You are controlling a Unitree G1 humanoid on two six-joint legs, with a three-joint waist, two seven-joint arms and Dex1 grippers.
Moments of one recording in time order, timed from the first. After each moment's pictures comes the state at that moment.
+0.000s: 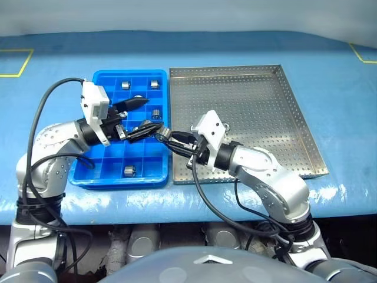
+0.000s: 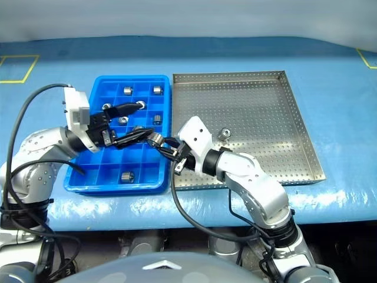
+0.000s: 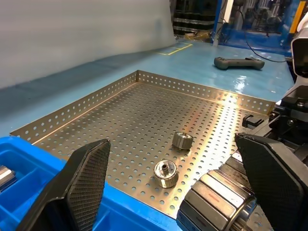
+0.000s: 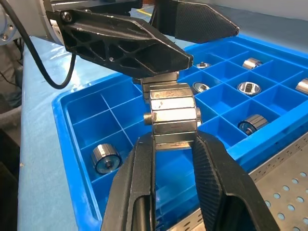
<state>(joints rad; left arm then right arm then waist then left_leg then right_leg) -0.24 0.62 0.13 -0.30 -0.65 0.59 -0.93 -0.25 -0.29 0.30 -0.65 0.38 0.86 0.54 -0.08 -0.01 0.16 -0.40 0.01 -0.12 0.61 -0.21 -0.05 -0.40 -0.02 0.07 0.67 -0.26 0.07</state>
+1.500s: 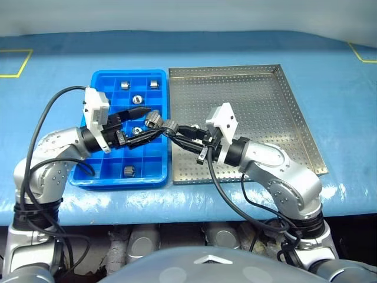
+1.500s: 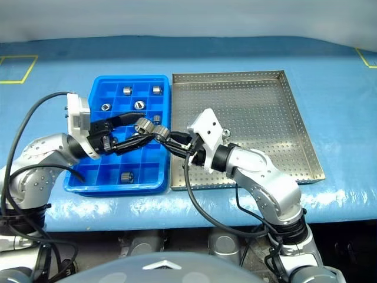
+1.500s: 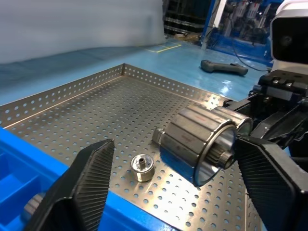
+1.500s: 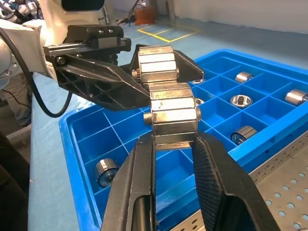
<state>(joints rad) -0.21 0.63 0.13 -0.34 -0.75 0.67 -0.91 -0.26 -0.32 0.21 -0.63 0.53 0.84 0.52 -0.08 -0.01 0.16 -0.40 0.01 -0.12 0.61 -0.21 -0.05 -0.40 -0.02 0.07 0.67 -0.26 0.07</state>
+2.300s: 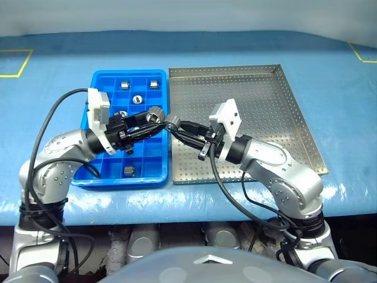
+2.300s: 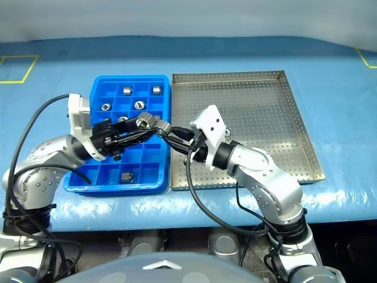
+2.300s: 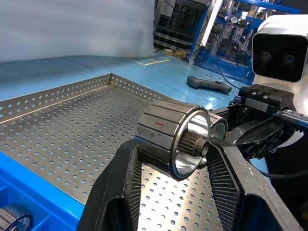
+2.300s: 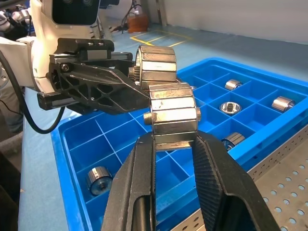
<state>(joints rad) -0.21 0.58 0.14 -0.34 -0.82 0.70 -0.87 -0.26 -0.32 0.20 -0.63 0.54 0.83 0.51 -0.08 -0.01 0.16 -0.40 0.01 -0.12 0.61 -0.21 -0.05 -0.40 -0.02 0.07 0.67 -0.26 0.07</state>
